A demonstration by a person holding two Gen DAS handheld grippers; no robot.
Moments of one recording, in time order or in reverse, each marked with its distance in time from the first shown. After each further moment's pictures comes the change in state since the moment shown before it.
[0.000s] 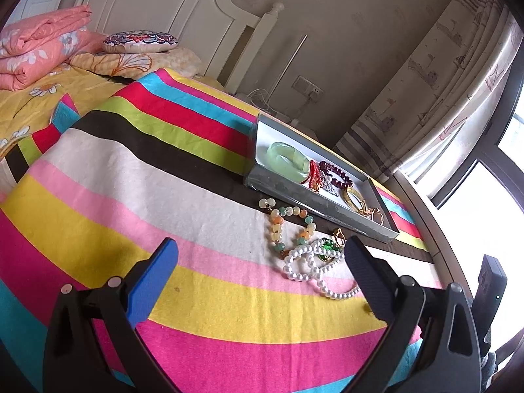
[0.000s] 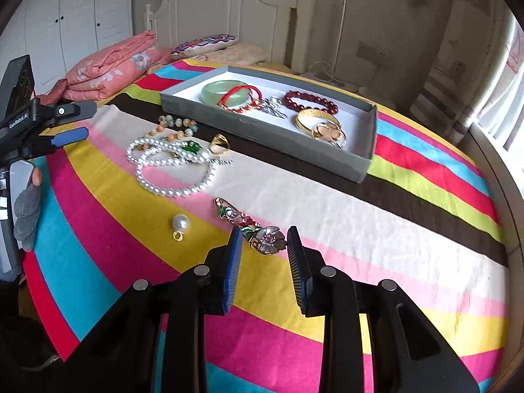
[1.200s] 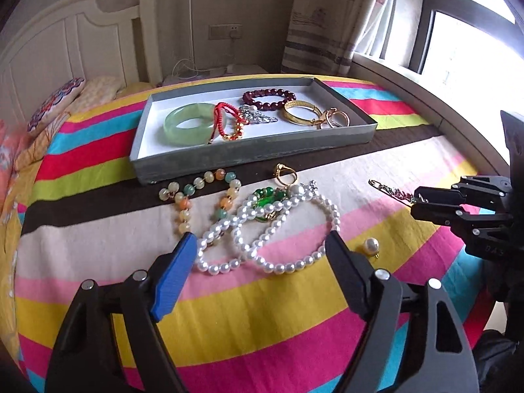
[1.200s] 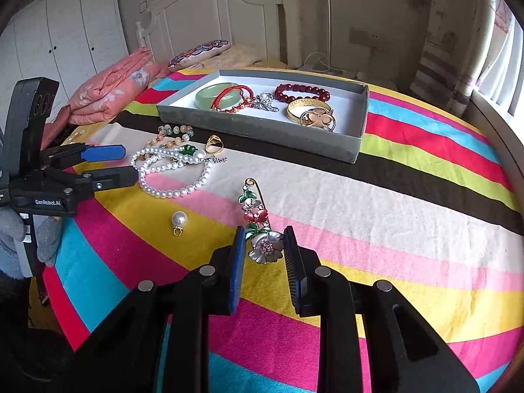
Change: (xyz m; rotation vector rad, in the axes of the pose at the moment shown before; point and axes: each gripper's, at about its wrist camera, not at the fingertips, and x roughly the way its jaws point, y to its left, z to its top) left arm 0.066 -0.106 -0.023 0.588 0.248 0.036; right arm -0.007 -0.019 -0.009 0.110 -0.019 0.090
